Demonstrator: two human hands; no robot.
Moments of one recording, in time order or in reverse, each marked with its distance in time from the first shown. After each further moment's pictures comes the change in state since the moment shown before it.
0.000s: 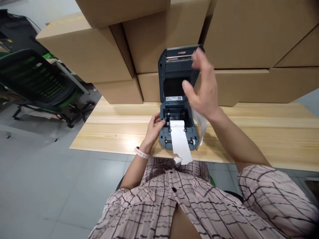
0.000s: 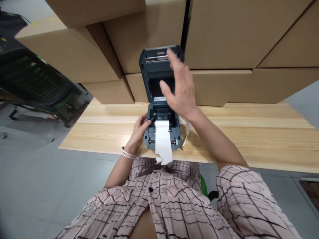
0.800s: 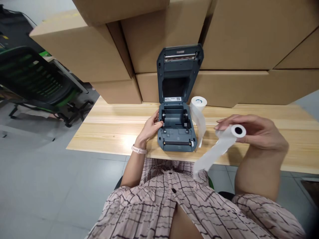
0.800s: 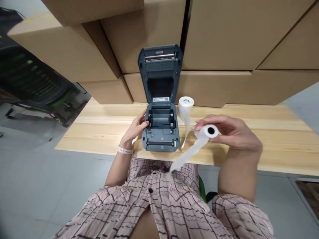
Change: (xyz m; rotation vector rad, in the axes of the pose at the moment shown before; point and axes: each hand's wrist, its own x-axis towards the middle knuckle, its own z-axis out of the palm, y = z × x) left_hand 0.021 0.022 -0.014 0.077 -0.305 0.015; right_hand -0.112 0.075 -0.108 0.701 -0.428 0.044
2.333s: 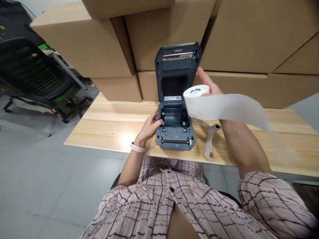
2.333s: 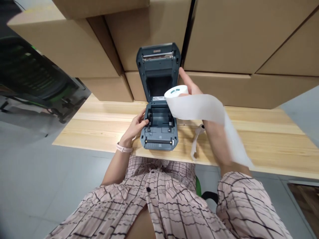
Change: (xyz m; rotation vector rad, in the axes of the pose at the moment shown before) left_hand 0.000 -0.019 -0.005 -0.008 0.004 0.032; right_hand 0.127 0.017 0.033 0.215 0.064 0.447
